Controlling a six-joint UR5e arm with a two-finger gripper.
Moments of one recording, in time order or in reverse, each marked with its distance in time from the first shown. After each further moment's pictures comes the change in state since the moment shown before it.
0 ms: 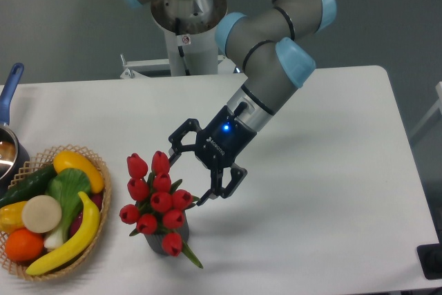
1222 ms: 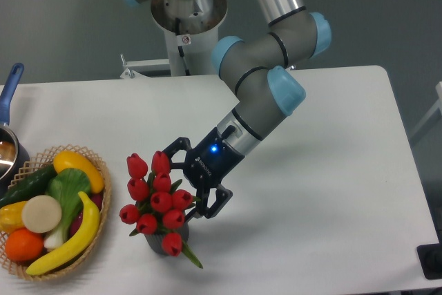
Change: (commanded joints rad) arm -0.054 -0.074 0.038 0.032 -0.008 0.051
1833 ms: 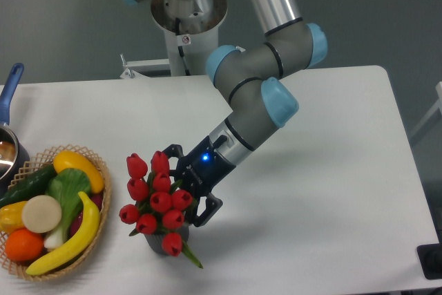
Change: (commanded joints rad) arm -0.025 -0.028 0.015 0.000 -0.051 -0.002
